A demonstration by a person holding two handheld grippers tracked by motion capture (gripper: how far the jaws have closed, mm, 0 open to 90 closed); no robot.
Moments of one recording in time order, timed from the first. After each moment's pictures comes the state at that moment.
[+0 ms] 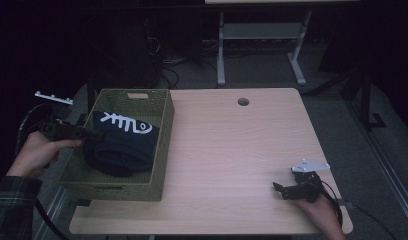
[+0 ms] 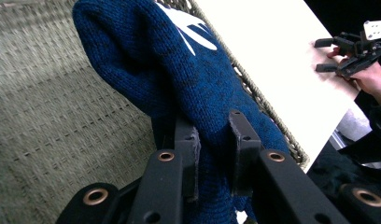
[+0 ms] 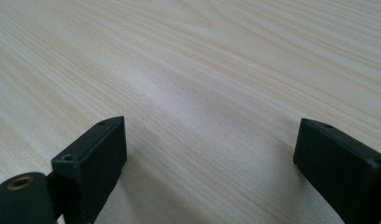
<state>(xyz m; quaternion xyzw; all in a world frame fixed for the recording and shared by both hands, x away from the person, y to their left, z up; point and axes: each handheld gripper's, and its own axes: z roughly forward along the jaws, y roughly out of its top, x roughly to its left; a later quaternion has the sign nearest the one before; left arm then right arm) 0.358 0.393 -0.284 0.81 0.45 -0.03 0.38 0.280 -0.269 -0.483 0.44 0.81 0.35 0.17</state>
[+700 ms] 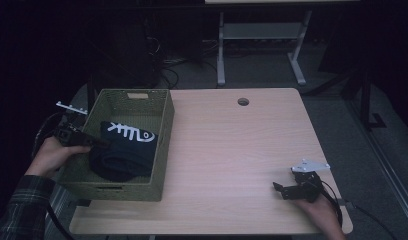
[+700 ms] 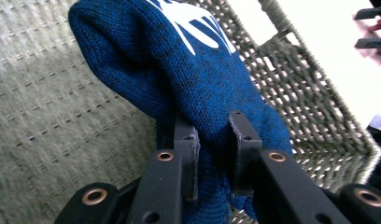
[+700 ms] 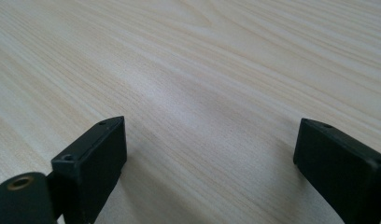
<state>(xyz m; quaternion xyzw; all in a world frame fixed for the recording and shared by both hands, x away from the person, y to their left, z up) 0.378 0.396 -0.332 0.82 0.46 -0.04 0.33 0.280 -0.269 -0.483 0.44 0.81 0.35 0.17</state>
